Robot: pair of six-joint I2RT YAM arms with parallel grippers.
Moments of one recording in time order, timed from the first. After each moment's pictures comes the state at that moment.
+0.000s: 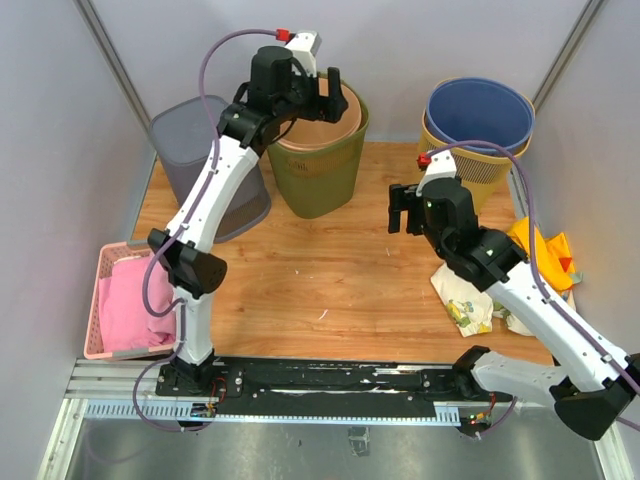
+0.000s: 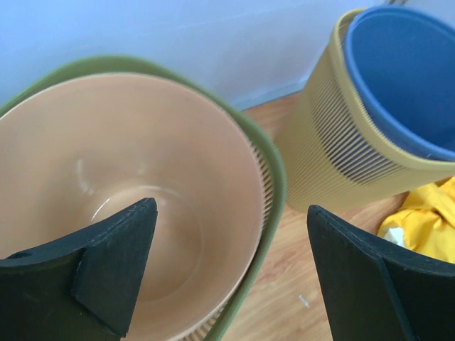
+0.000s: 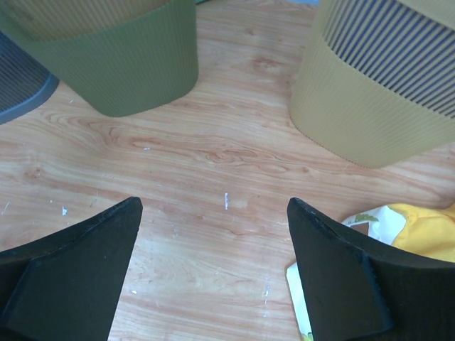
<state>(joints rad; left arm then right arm) -0.48 2.00 2.37 -0.64 0.08 -0.19 0.71 1.06 1.19 -0.56 0.48 0.20</state>
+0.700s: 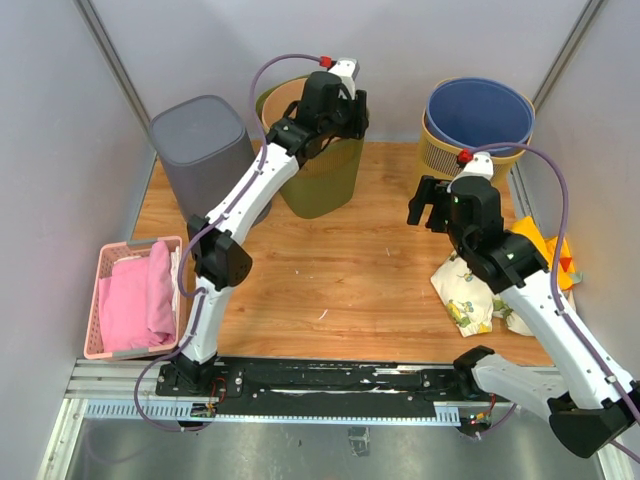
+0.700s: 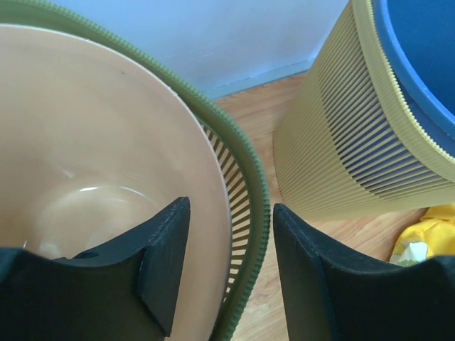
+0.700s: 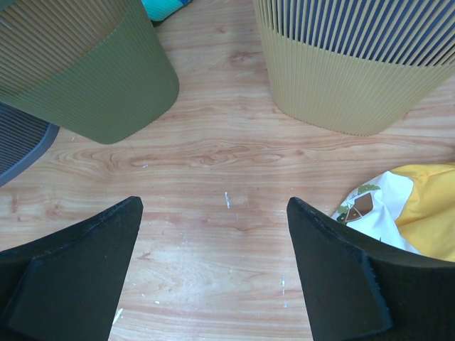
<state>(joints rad) -0.59 2.22 2.45 -0.54 -0.06 -0.23 0.51 0.99 1.16 -0.60 0.39 0.37</state>
